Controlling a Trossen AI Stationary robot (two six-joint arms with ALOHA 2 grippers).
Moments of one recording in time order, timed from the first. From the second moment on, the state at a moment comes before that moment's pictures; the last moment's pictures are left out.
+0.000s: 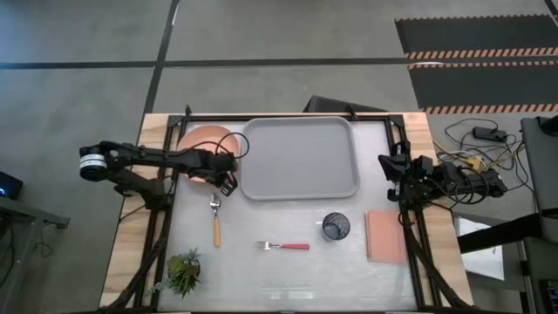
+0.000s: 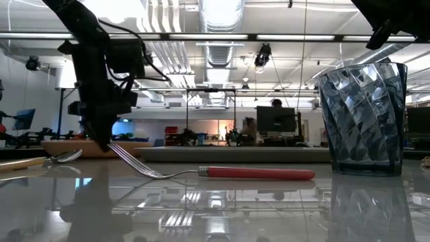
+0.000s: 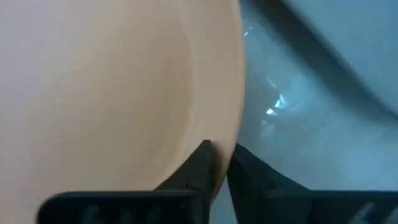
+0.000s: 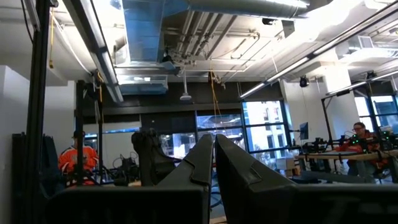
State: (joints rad) left arm 0.27 1.34 0.65 -0.65 -0.20 -0.56; right arm 0.11 0.04 0.04 0.58 0.32 -0.12
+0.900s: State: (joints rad) left arm 0.18 1.33 0.88 -0.83 -0.43 -0.38; right arm 0.11 0.04 0.04 0.58 0.32 -0.11
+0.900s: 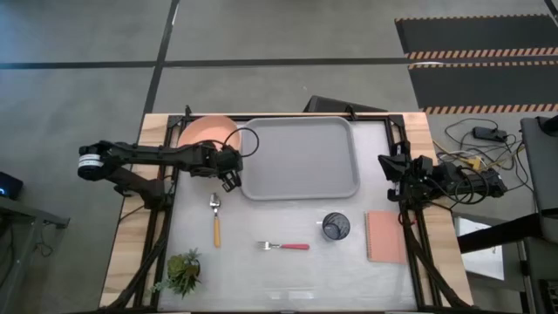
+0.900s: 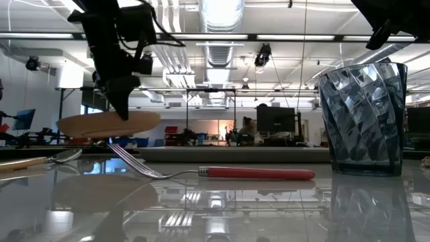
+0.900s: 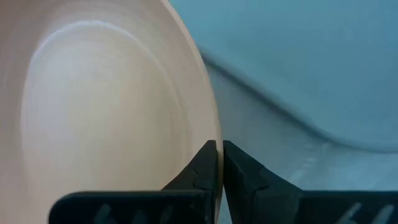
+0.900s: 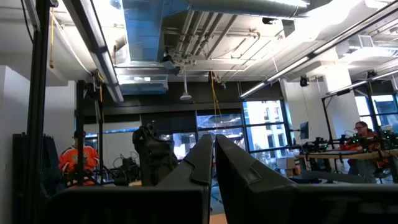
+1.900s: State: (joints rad) left arm 0.08 1.58 1.12 -0.39 -0.34 0.01; right arm 0.11 0.04 0.04 0.57 0.32 -0.10
